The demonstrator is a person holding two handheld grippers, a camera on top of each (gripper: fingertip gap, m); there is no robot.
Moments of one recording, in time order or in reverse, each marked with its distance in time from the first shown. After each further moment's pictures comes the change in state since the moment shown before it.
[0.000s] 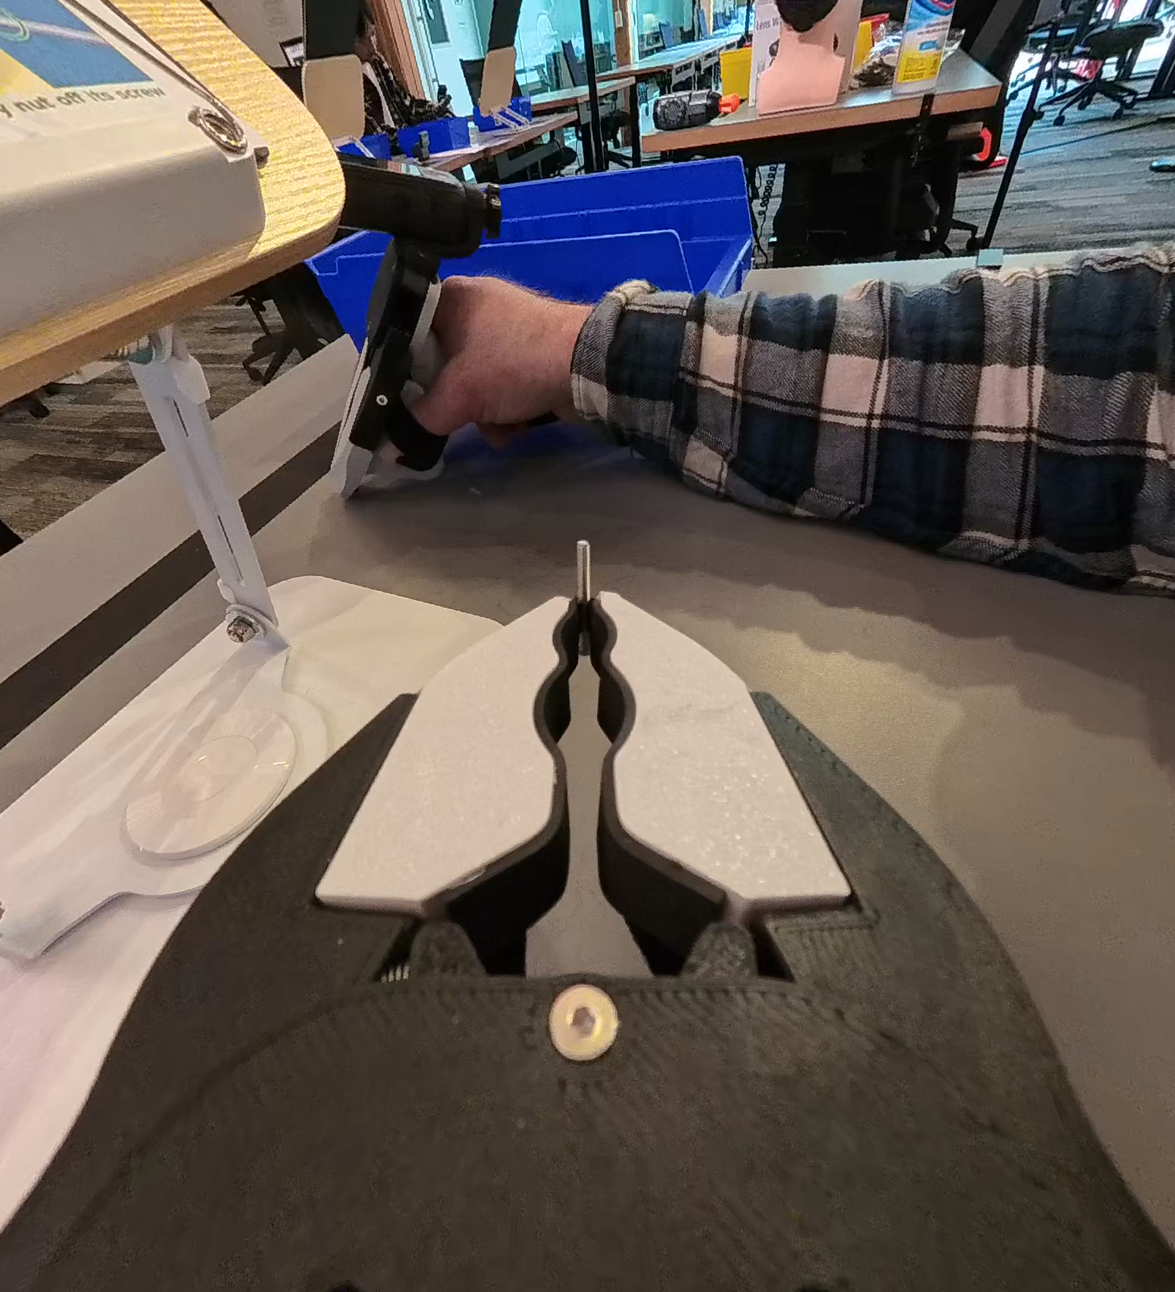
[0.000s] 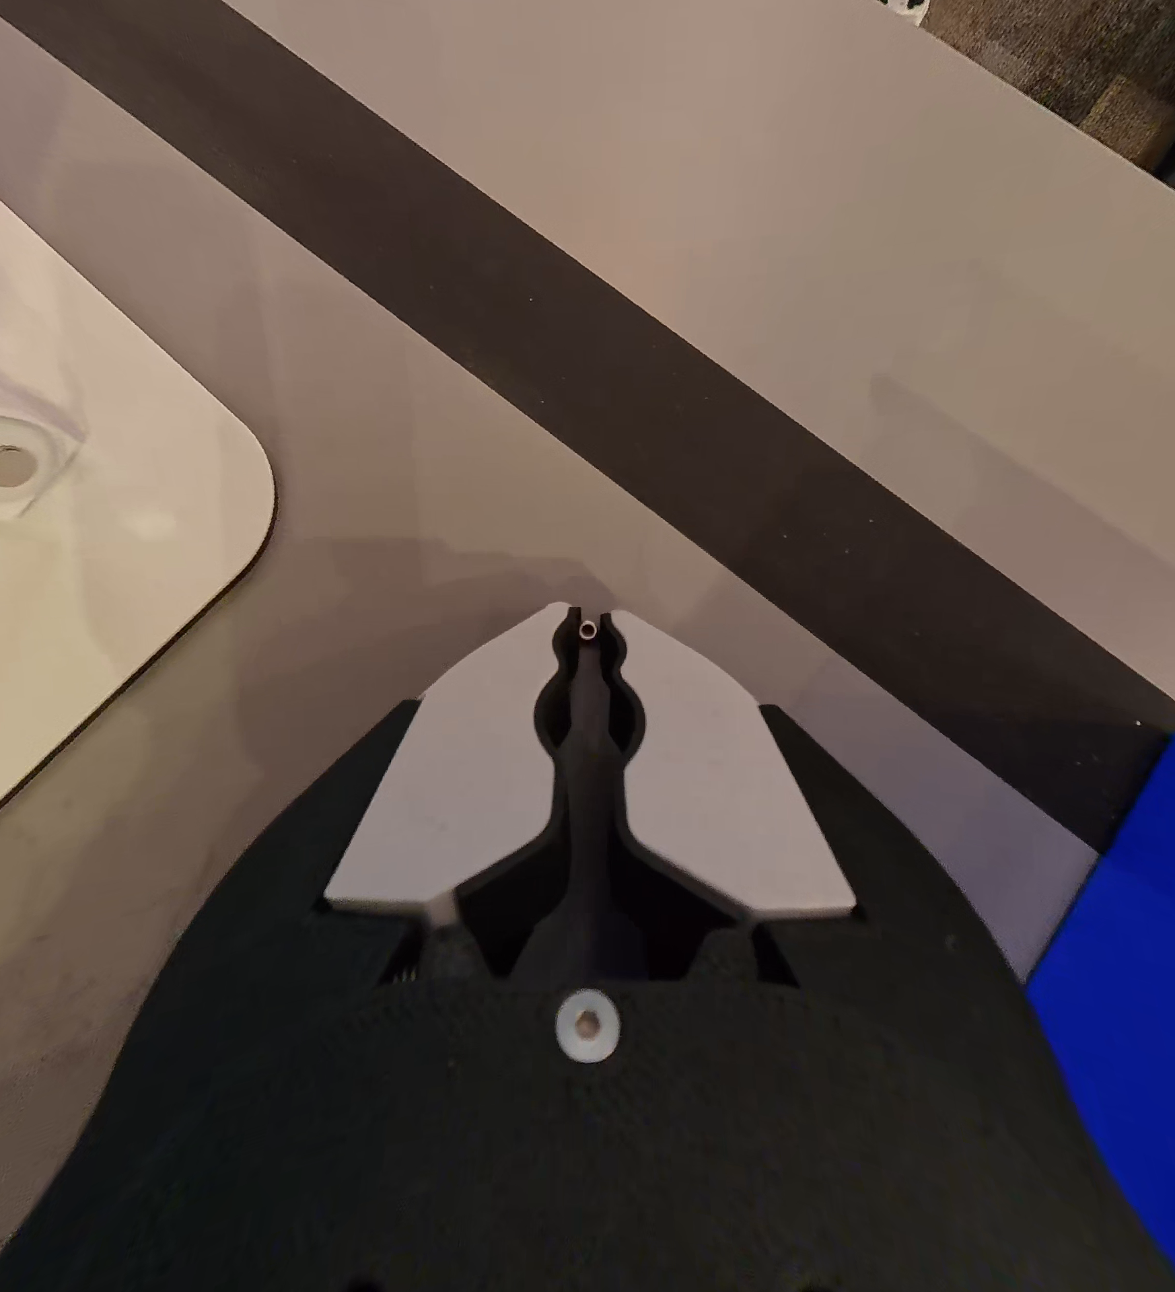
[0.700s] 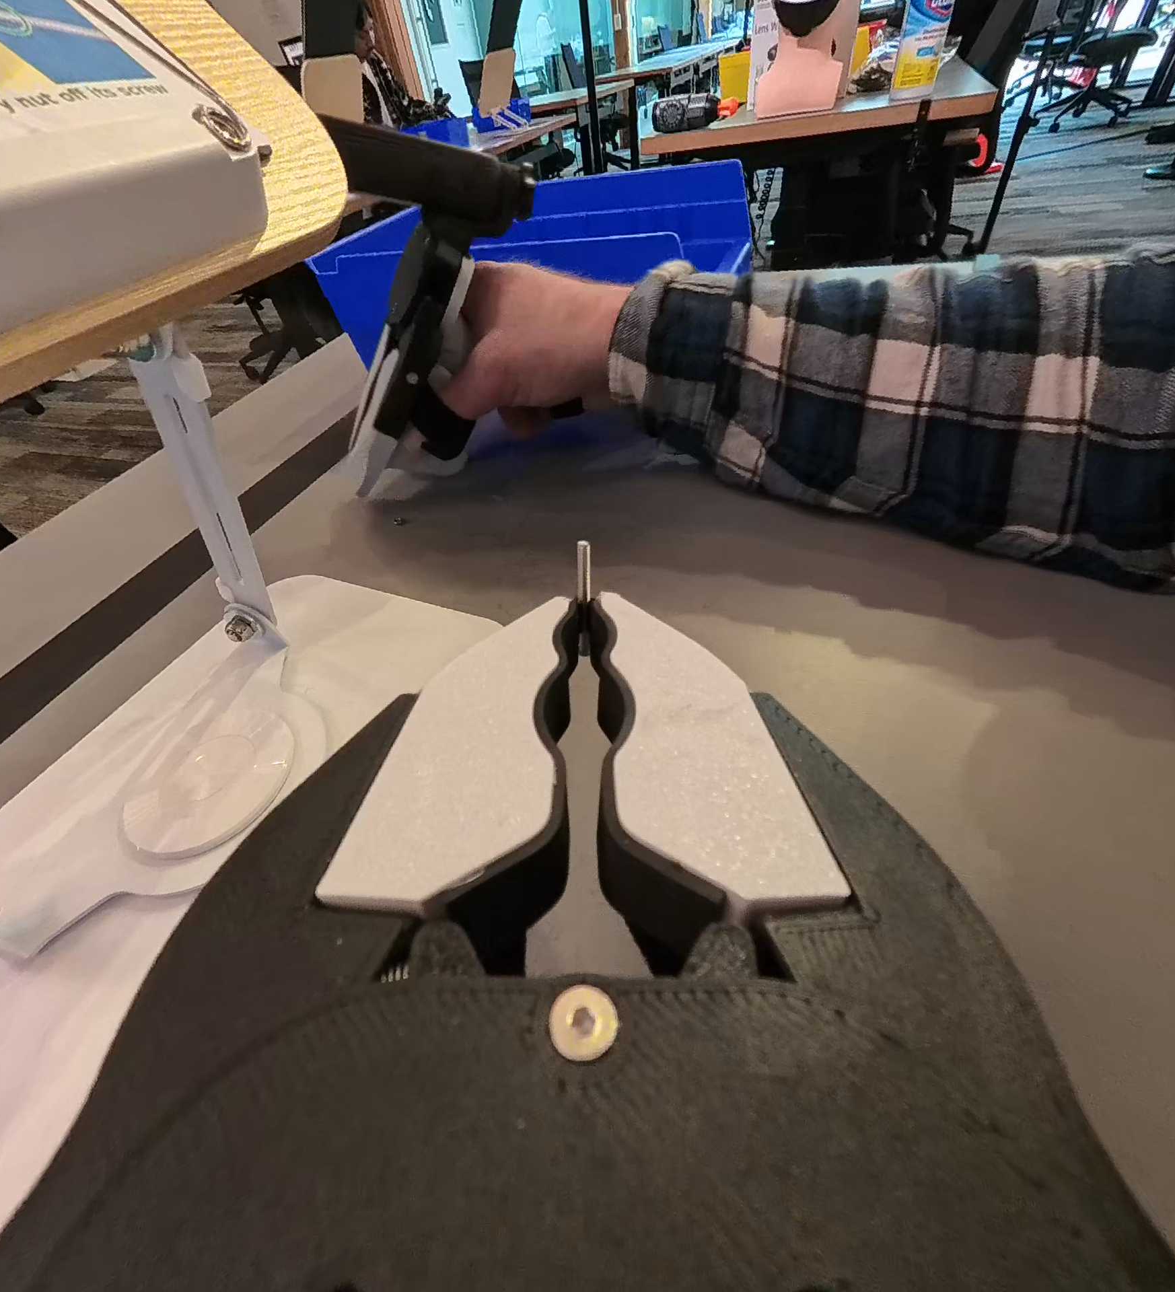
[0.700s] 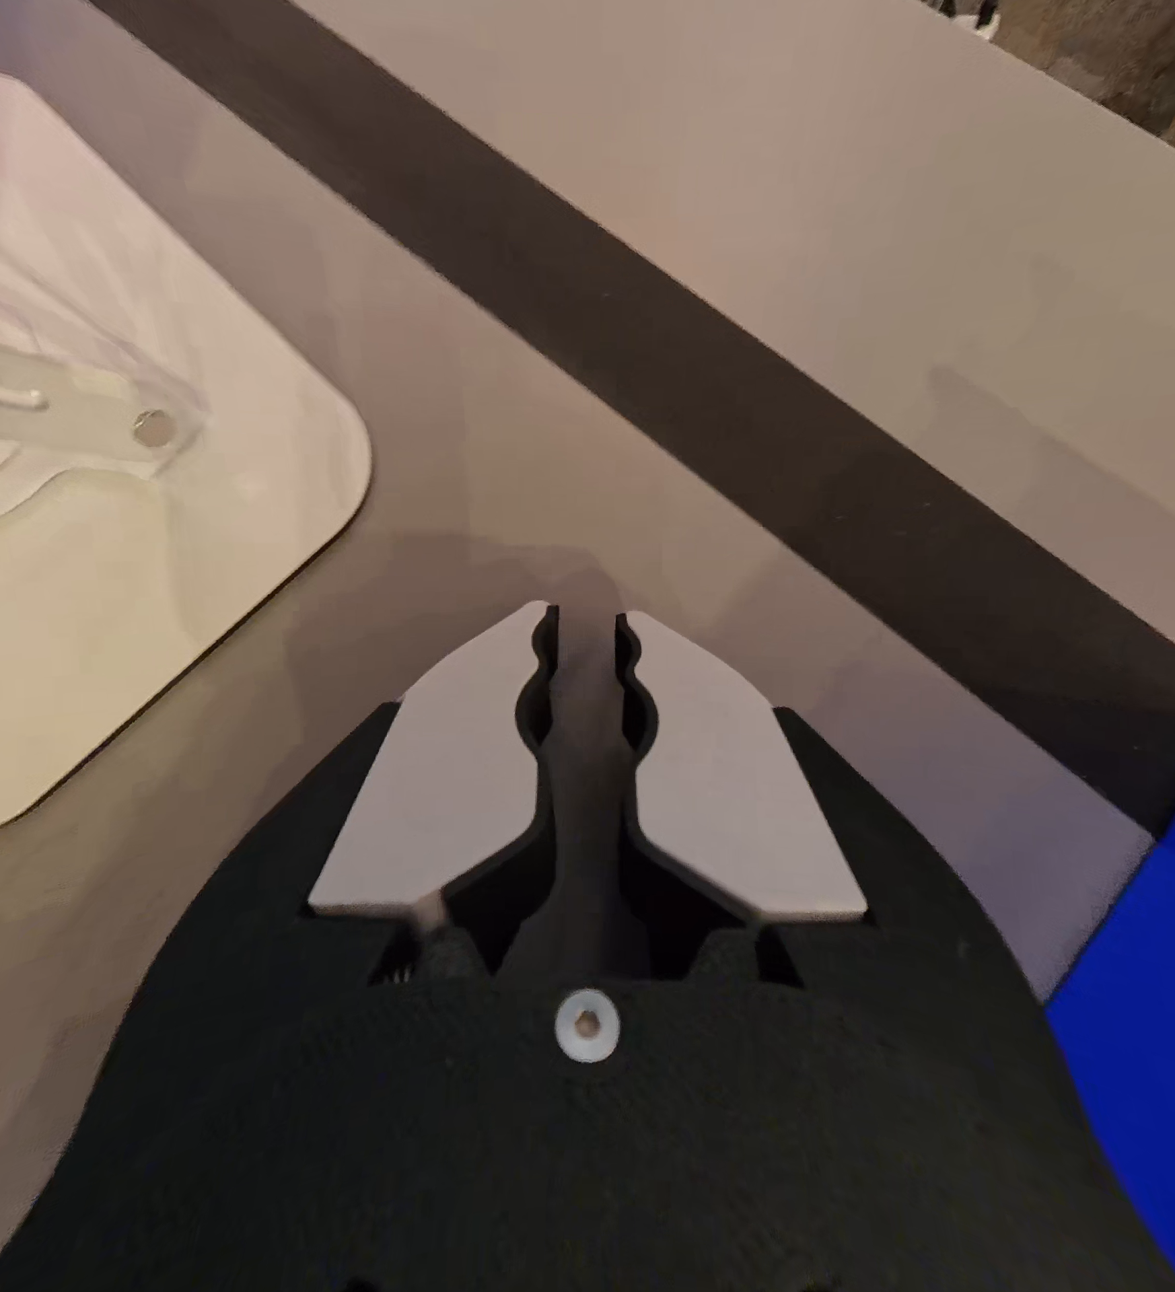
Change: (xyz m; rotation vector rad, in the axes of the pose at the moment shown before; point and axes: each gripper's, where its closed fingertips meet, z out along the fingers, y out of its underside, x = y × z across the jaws) left arm -0.001 0.000 0.000 0.002 0.003 -0.007; right arm -0.020 0.005 -0.017 0.024 -0.087 -0.014
